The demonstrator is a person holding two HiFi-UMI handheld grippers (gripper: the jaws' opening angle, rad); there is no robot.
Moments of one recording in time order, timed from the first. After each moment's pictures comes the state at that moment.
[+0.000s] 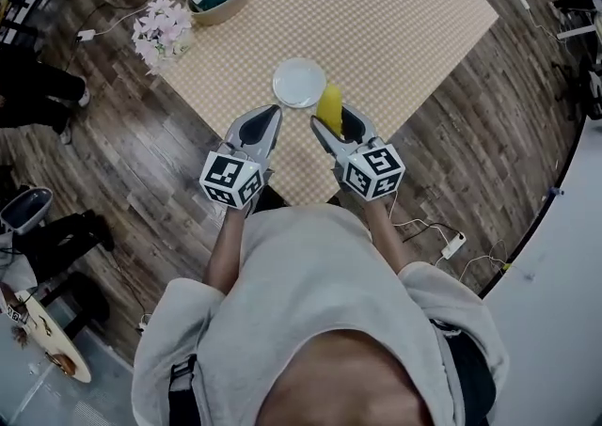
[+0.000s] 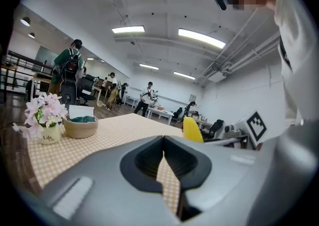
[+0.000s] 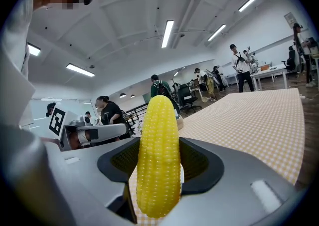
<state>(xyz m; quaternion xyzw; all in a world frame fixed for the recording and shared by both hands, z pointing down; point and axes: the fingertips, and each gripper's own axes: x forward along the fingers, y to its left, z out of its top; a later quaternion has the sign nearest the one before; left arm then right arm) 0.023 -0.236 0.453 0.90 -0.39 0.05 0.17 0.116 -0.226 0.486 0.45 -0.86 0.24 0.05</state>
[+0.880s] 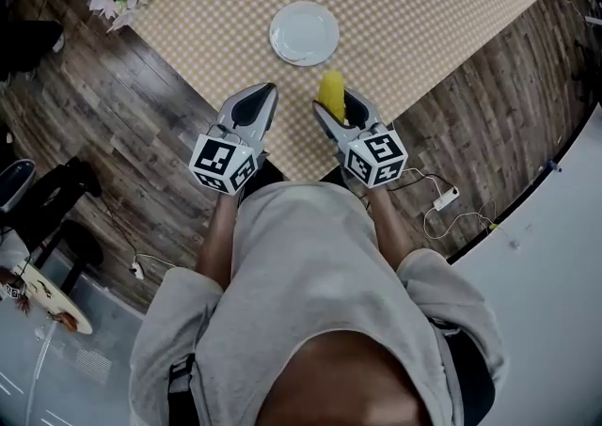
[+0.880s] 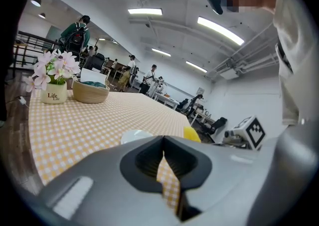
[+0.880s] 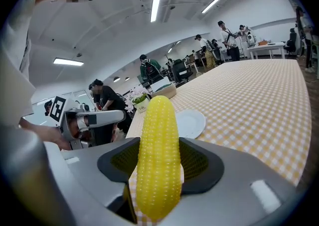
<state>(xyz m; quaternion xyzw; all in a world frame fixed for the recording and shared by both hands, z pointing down) 0.011 -0.244 0.562 0.87 -0.40 0.09 0.27 0.112 -0.214 0.614 0.41 -0.83 0.34 0.15</state>
